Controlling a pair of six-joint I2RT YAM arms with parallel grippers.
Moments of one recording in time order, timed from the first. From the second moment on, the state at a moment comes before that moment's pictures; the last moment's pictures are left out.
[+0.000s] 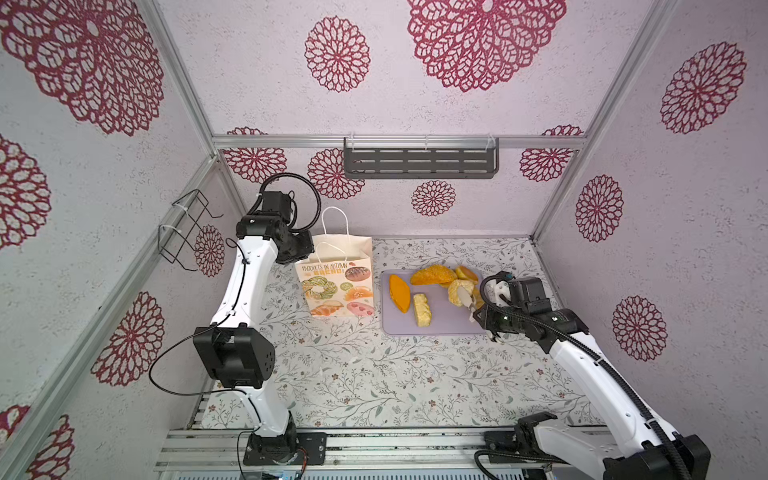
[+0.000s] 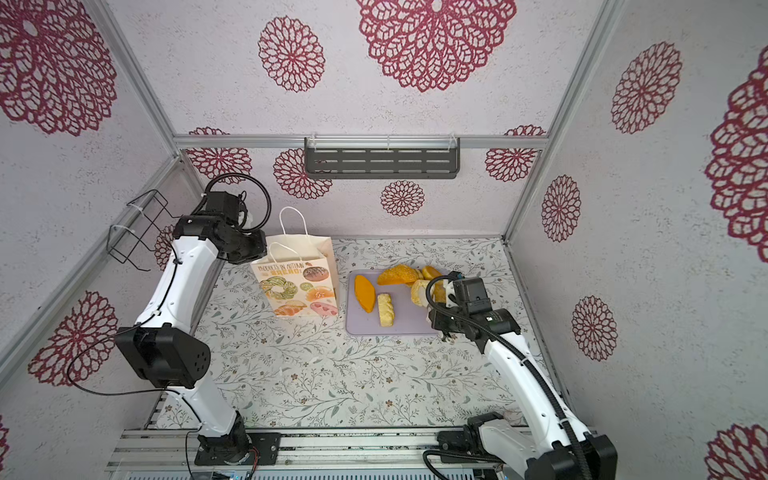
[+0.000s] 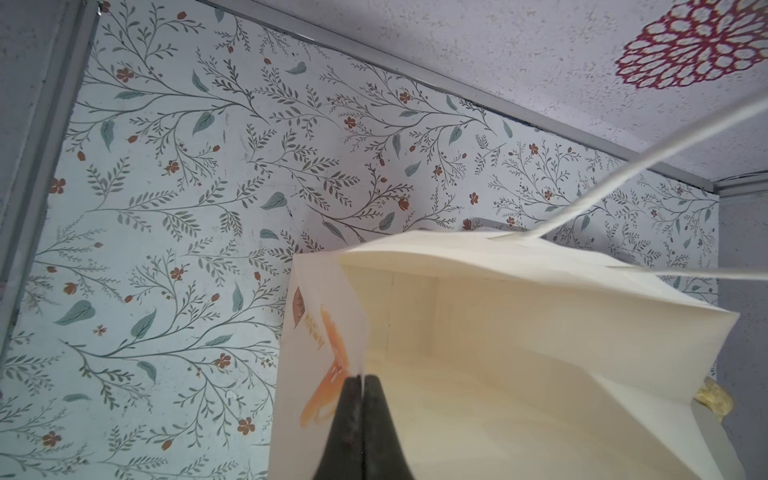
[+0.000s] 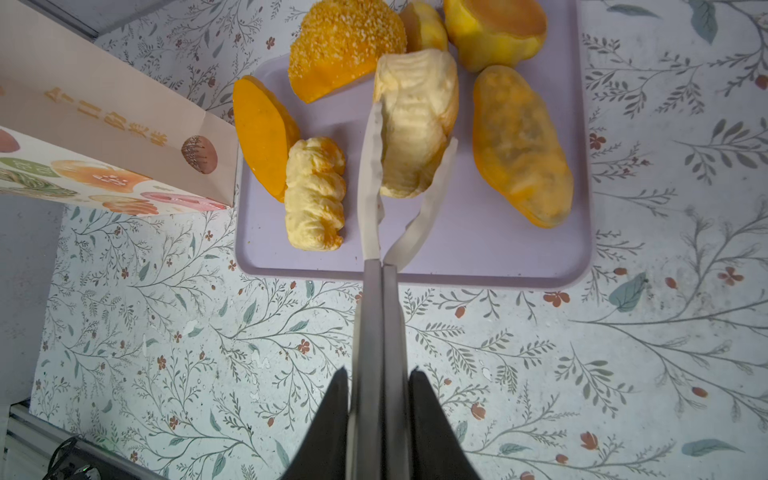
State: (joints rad) left arm -0.02 1.81 1.97 -1.16 0.13 -0.30; right arm 0.28 1.06 0.96 -0.77 -0.18 0.39
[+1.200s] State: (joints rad) left arm -0.02 1.81 1.95 -1.14 0.13 -0.30; right arm 0.29 1.02 1.10 -0.69 -0.27 0.48
